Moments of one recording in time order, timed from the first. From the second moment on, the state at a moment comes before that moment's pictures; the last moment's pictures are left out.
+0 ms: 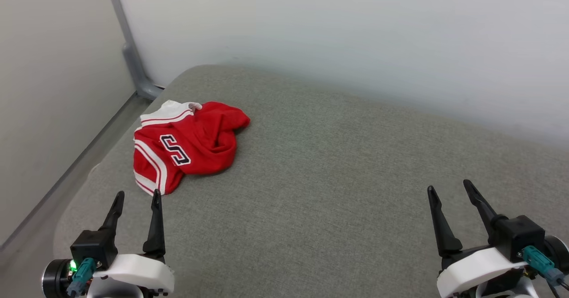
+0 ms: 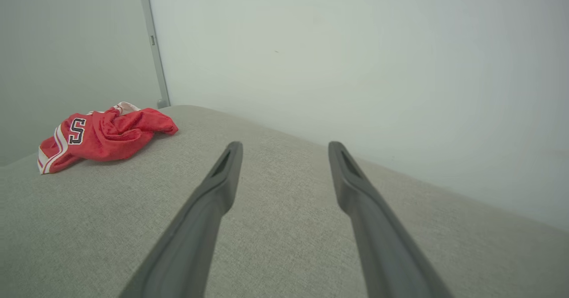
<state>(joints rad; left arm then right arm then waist) -0.04 0.11 0.08 0.19 -0.13 -0.09 -0.26 0.02 -0.05 0.00 -0.01 0.04 0.13 -0.08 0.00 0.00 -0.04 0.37</state>
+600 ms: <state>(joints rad) -0.23 0.12 0.09 0.31 -0.21 -0.12 -0.26 -0.03 -0.05 -0.03 -0.07 0.01 0.13 -0.06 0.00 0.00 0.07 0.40</state>
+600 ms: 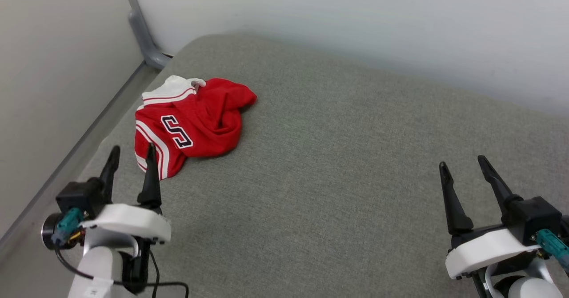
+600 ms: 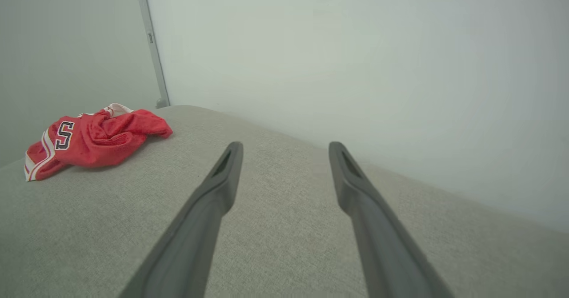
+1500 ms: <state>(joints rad) -0.92 0.56 -0.03 0.87 -0.66 -0.13 0.58 -0.20 -0.05 -0.05 -0.22 -0.06 0.13 -0.01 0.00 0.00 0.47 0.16</state>
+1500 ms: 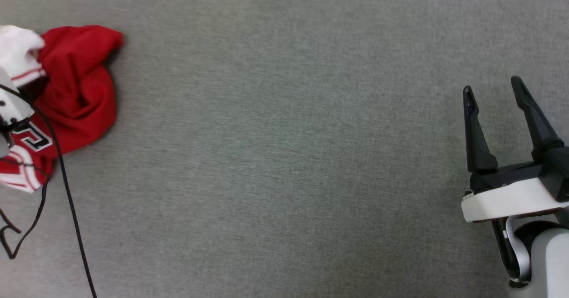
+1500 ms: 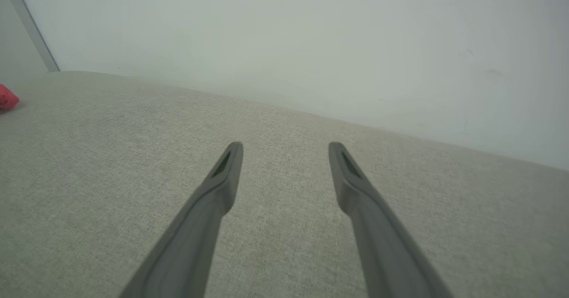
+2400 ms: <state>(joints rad) -0.94 0.54 -0.04 0.96 -0.63 -0.12 0.20 -0.21 -0.05 -0.07 -0.15 -0.02 0.13 -0.05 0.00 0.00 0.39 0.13</state>
